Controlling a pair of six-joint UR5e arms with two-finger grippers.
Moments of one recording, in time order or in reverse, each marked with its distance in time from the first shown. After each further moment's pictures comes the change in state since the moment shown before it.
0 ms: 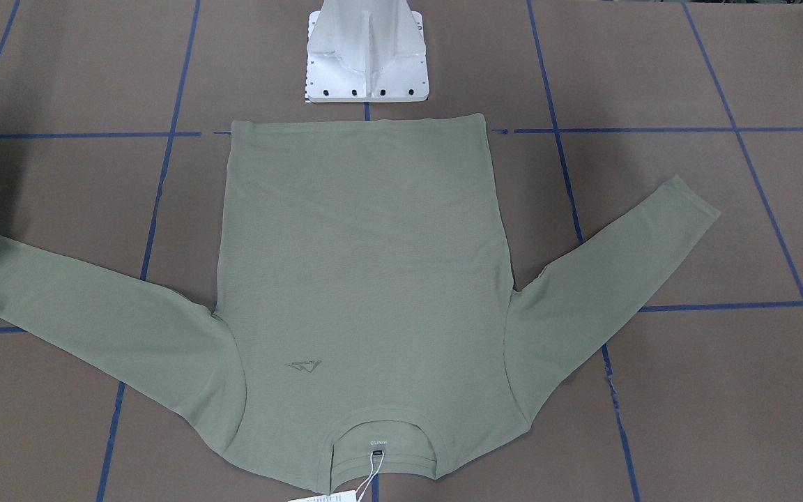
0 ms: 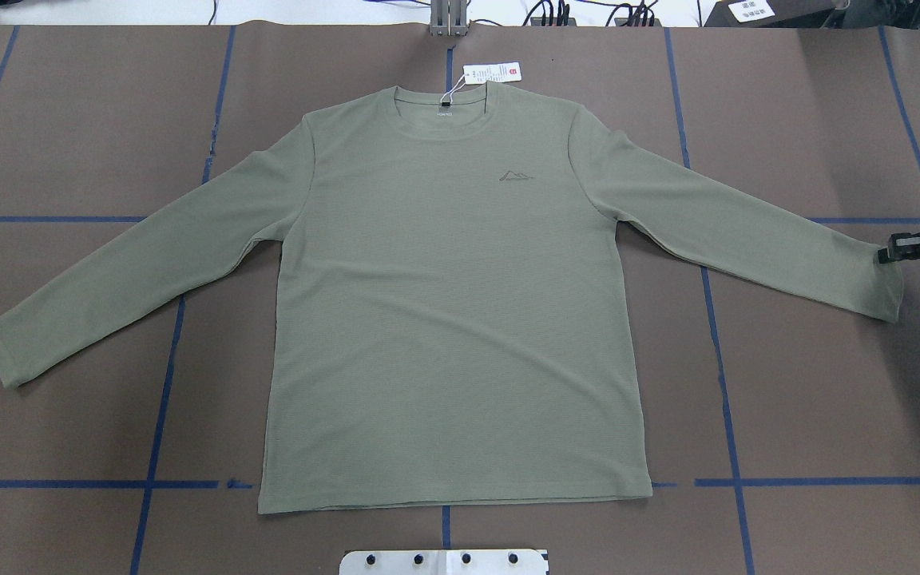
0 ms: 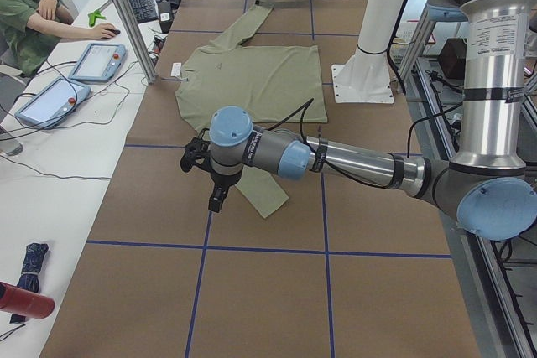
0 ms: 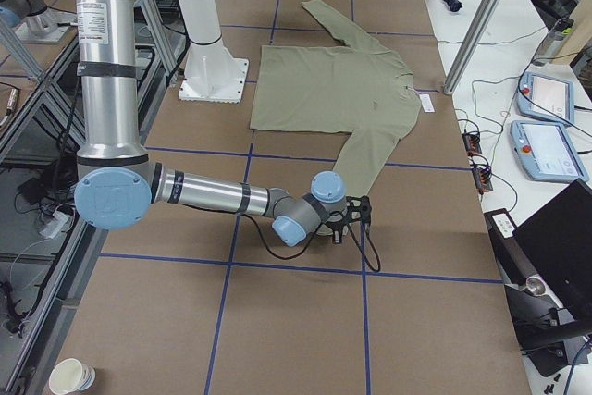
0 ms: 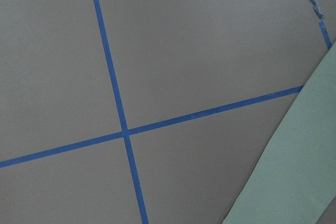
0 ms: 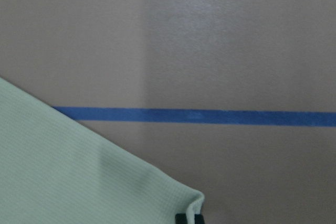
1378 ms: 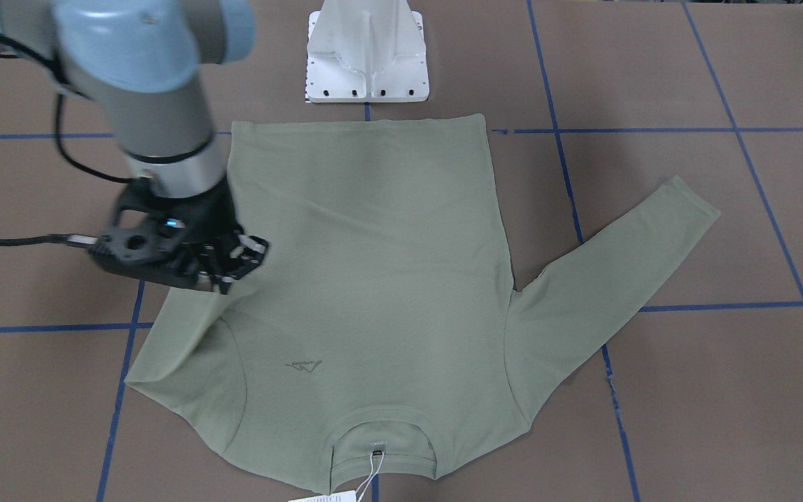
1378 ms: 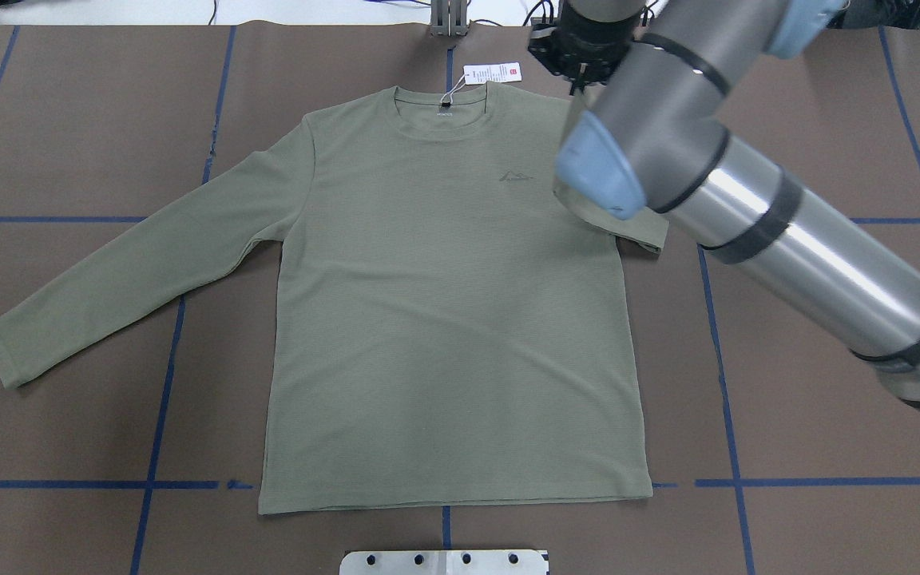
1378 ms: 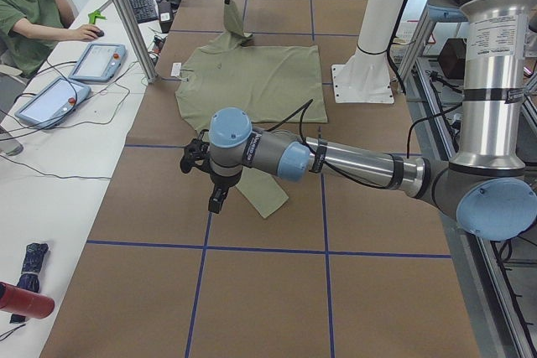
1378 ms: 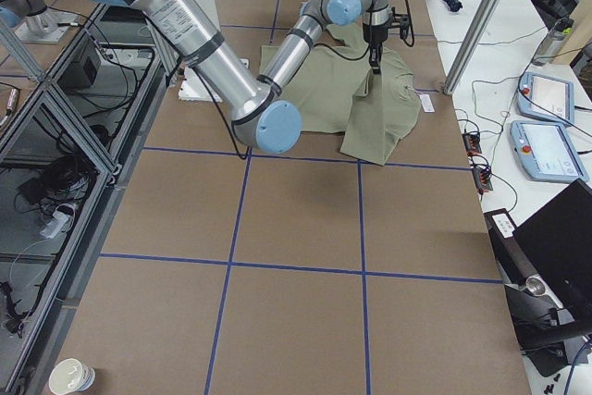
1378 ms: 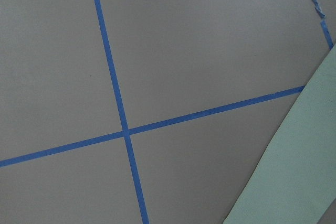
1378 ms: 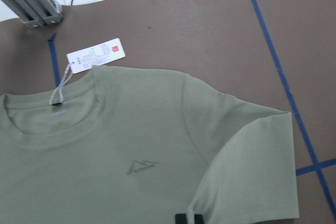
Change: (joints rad) left arm 0.000 -0.003 0.010 -0.001 0.000 -0.001; right arm -0.306 1.017 0.131 -1.185 -0.378 0.484
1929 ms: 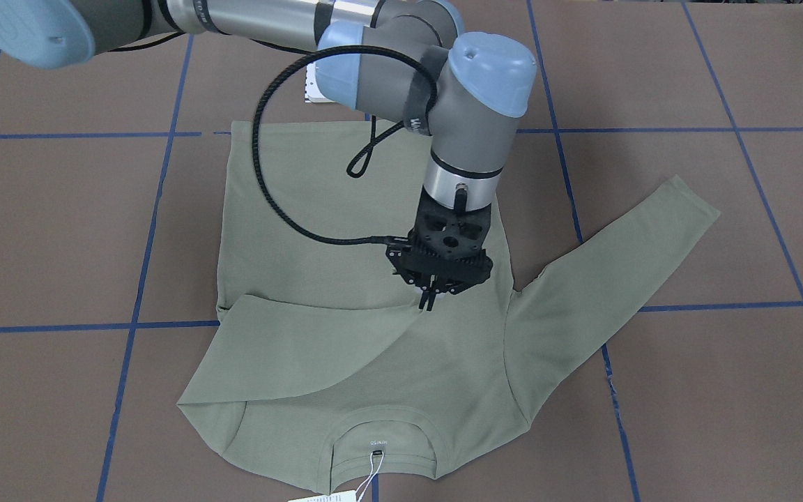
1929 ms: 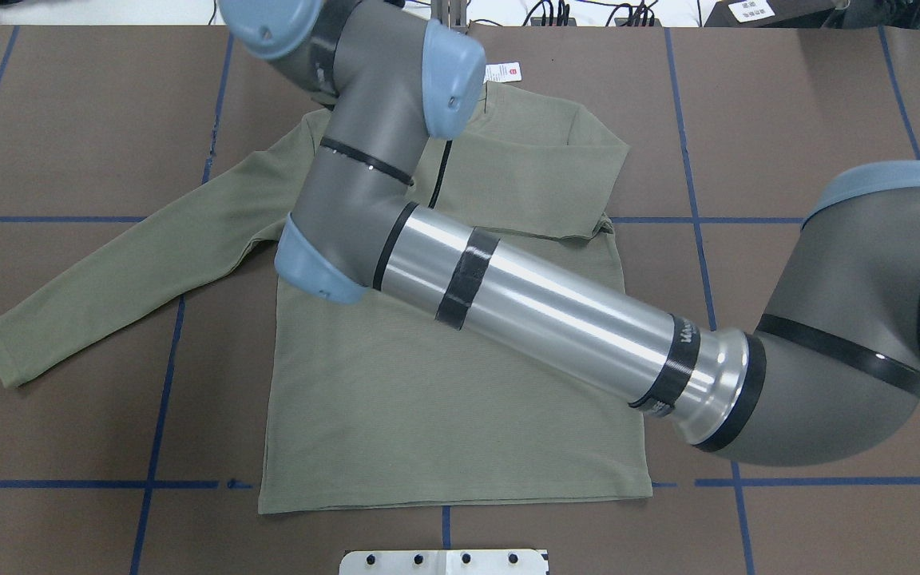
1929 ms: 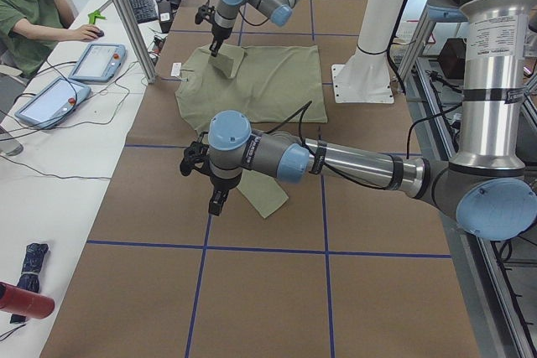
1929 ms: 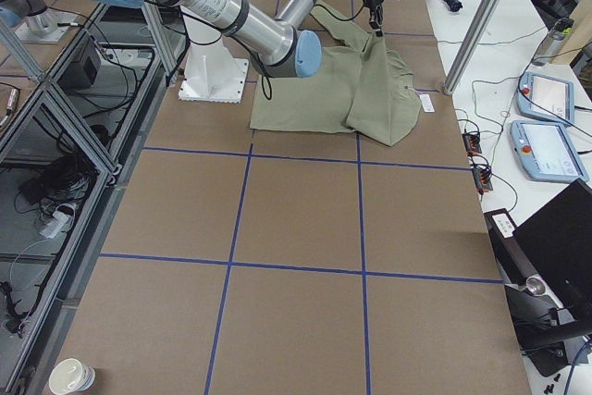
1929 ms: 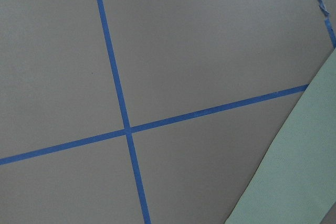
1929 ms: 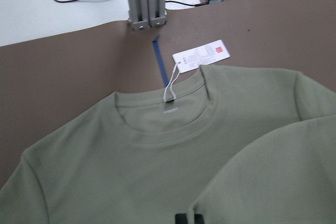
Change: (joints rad) left arm 0.000 0.001 0.006 0.000 0.000 0.000; right arm -0.240 0.289 -0.434 0.227 -0.310 0.147
